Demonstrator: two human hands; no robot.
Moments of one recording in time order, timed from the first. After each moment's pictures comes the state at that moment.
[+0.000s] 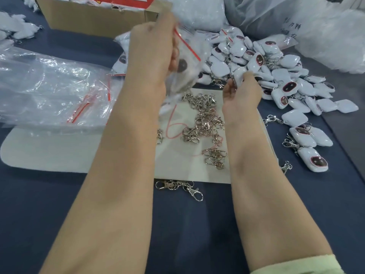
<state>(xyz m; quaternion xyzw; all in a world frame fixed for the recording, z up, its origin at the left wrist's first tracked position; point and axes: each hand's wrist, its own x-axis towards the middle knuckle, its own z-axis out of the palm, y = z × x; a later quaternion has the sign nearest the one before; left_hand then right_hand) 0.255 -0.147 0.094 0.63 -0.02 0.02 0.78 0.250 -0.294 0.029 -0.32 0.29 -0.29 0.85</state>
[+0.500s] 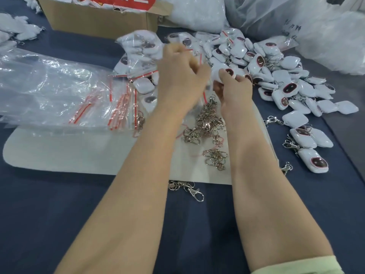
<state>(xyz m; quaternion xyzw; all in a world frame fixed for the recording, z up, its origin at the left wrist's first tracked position) 0.255 -0.173 0.052 0.85 -0.14 0.13 0.49 0.262 -0.290 0.021 -0.53 0.25 -0.25 0.77</state>
